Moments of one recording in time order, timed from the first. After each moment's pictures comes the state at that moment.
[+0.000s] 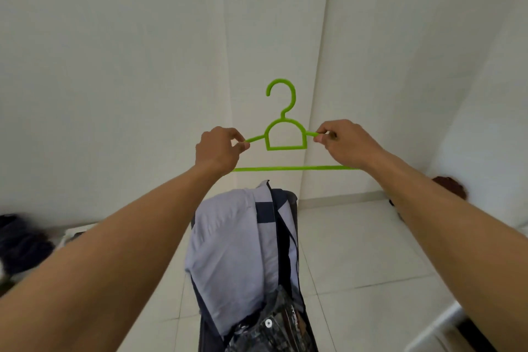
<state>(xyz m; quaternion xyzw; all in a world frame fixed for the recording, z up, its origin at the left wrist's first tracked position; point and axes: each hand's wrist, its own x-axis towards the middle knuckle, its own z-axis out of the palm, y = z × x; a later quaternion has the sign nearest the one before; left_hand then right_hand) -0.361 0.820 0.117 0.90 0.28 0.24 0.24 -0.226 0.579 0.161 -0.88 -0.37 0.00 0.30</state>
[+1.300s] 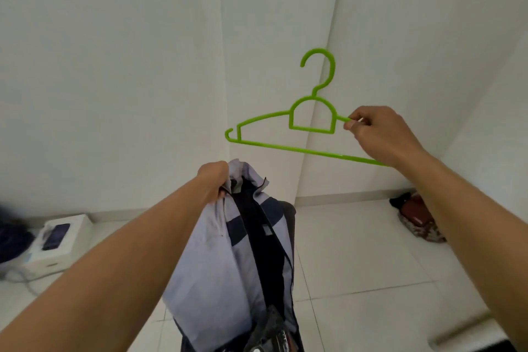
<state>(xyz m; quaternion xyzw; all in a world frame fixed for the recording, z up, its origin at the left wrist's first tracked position) -0.275 0.865 0.034 0.61 0.45 0.12 0.64 -0.140 0.598 0.161 -0.89 -0.30 -0.05 0.34</state>
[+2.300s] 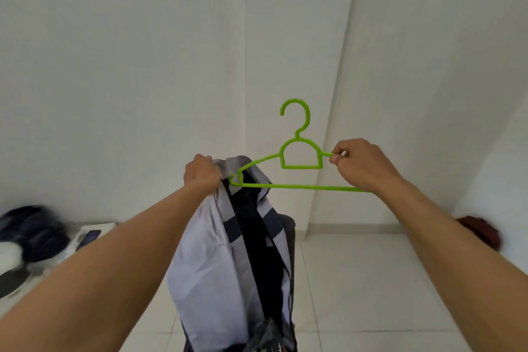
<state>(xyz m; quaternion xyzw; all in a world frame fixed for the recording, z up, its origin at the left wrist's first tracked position) -0.343 0.831 0.103 0.80 0.49 0.21 0.27 -0.180 0.561 0.172 -0.89 -0.35 -0.02 0.28</state>
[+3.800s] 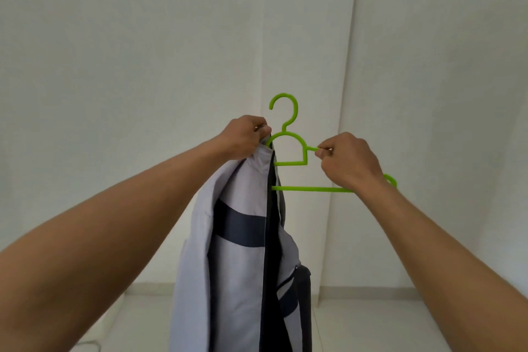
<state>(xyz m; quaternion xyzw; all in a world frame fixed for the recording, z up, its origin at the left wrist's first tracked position) -0.429 0.760 0.333 0.90 0.17 0.32 0.24 -0.326 0.556 0.304 -0.84 -0.38 -0.20 0.34</state>
